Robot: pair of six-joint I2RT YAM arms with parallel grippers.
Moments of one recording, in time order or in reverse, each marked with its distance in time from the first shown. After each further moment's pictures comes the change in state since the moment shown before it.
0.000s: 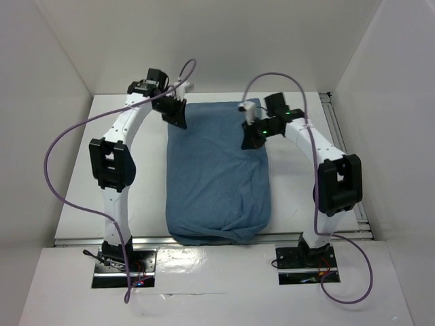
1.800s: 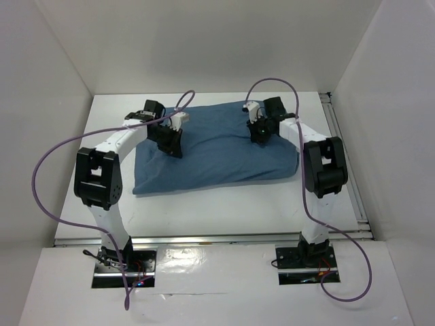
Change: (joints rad) left arm 0.001 -0.262 -0.603 0.288 -0.008 0.002; right arm -0.005 0.233 0.011 0.304 0.321 -0.011
